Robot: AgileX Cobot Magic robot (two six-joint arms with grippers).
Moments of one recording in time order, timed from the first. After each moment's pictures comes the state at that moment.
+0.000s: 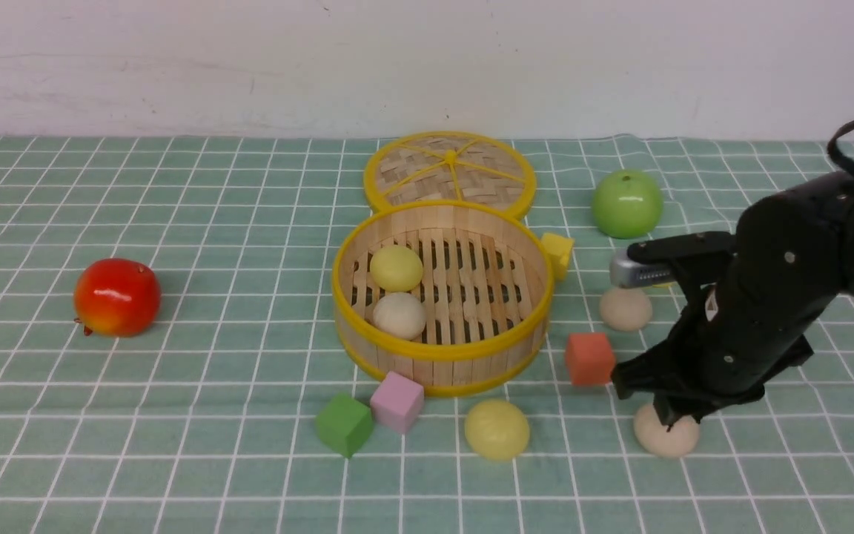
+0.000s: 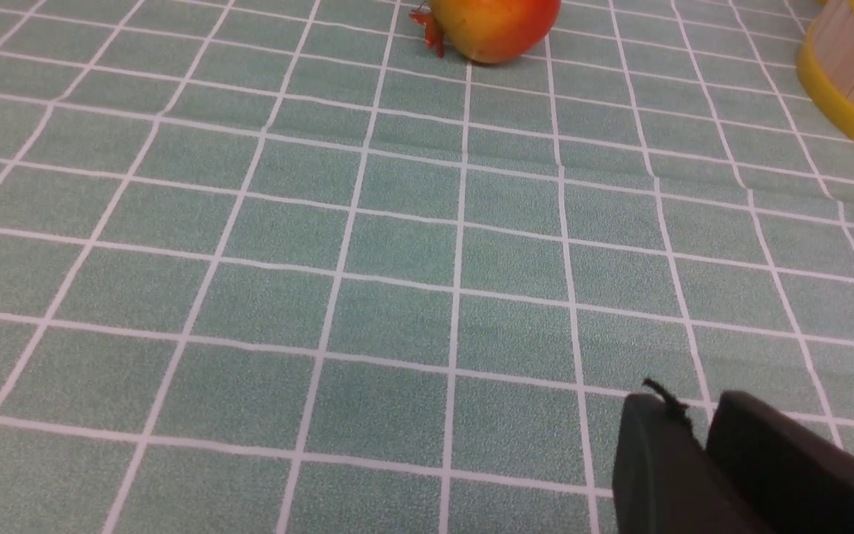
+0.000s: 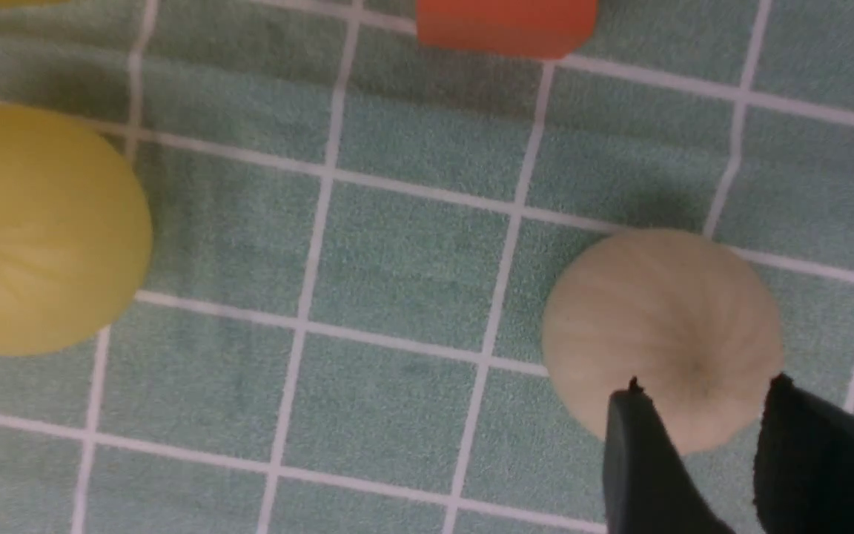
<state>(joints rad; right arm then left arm) 0.36 1.73 -1.13 -0.03 0.76 0.25 -0.04 -0.01 0.02 0.12 0.42 -0.30</state>
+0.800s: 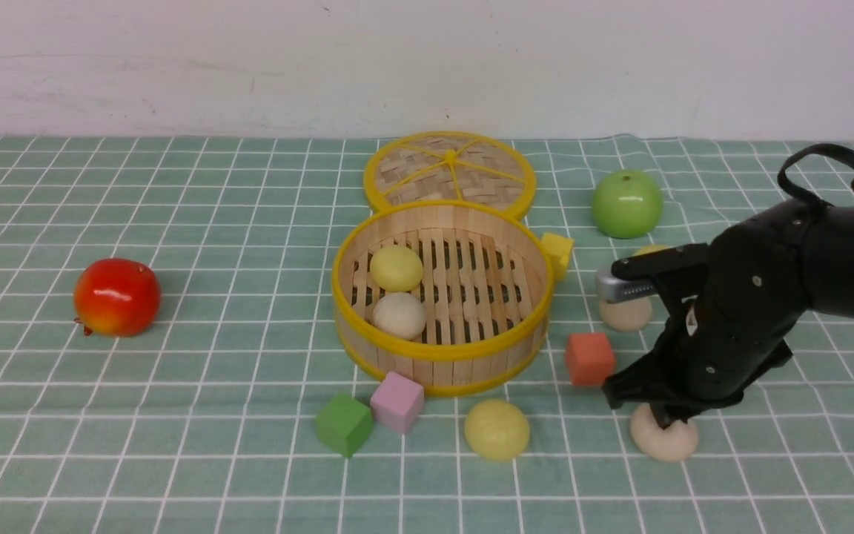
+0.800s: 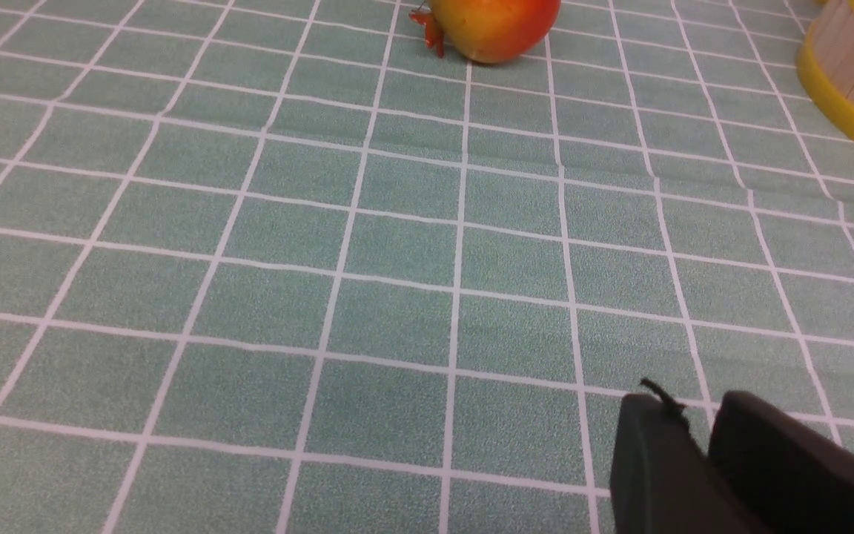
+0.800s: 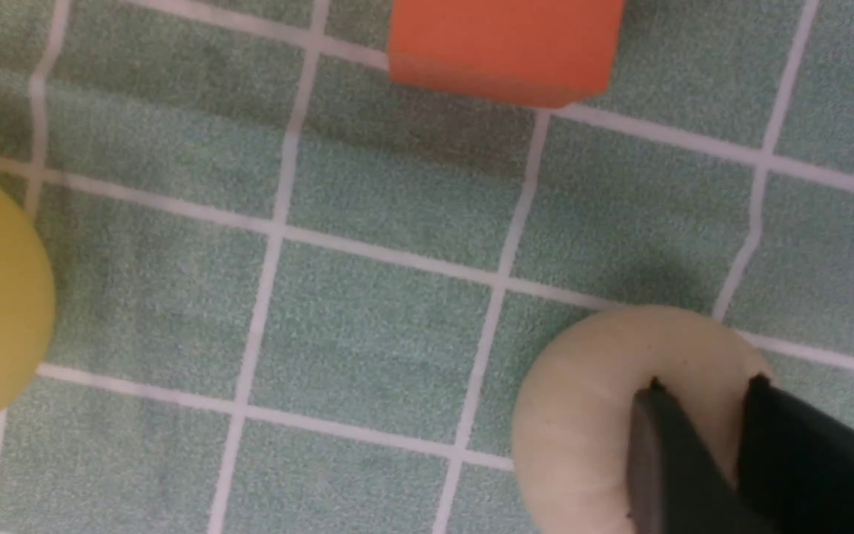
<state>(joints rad) 0.36 1.80 -1.13 -0.09 0.69 0.26 -0.04 -0.01 0.02 0.12 0.42 -0.30</state>
